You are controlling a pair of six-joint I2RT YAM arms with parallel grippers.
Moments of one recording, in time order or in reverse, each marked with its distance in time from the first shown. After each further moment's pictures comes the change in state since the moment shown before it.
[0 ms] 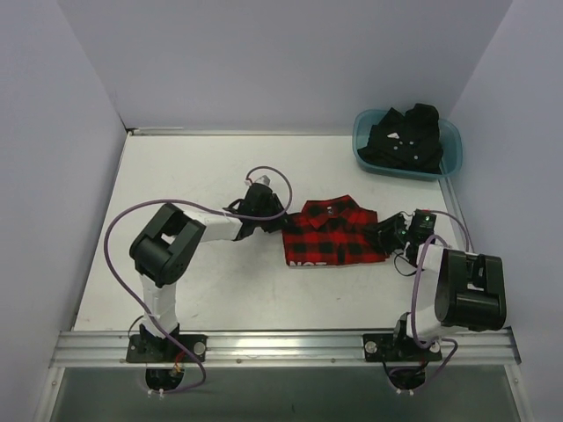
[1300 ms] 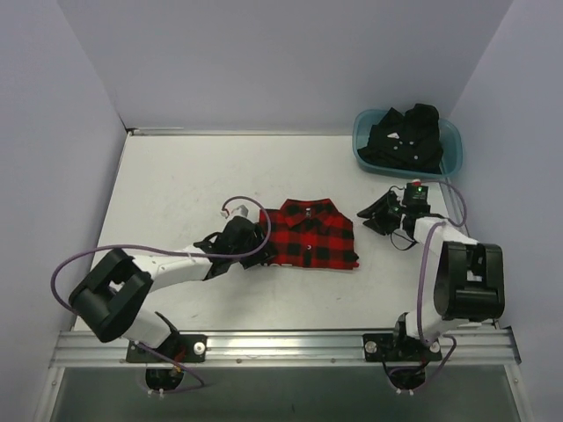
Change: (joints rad) left arm -0.092 -0.444 -0.410 -0.097 -0.106 -0.082; right arm 0.117 0.079 0.303 -0.294 0.130 -0.175
